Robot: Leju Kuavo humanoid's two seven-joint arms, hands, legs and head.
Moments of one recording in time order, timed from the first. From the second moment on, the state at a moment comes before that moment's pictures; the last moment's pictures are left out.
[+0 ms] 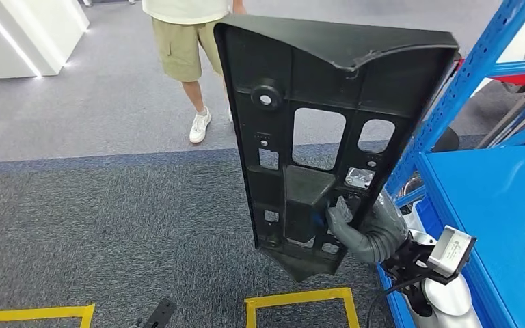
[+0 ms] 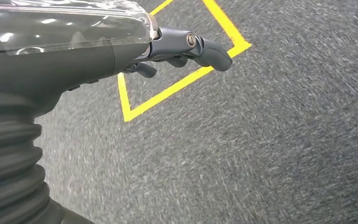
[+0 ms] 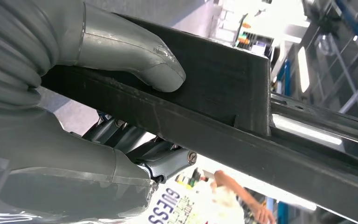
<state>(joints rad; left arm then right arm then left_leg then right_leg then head) -0.10 -0.21 0.82 -0.19 -1.41 0.33 -0.06 -0.29 -0.11 0.38 -1.67 -0.19 0.39 -0.46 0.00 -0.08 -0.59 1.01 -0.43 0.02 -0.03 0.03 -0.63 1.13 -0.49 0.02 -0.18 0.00</state>
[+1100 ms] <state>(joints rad) -0.09 -0.25 0.83 -0.19 -1.39 0.32 -0.05 -0.29 -0.21 0.38 -1.68 -0.22 0.37 -0.42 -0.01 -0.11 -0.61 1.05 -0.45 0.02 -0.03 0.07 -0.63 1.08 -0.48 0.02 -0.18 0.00</state>
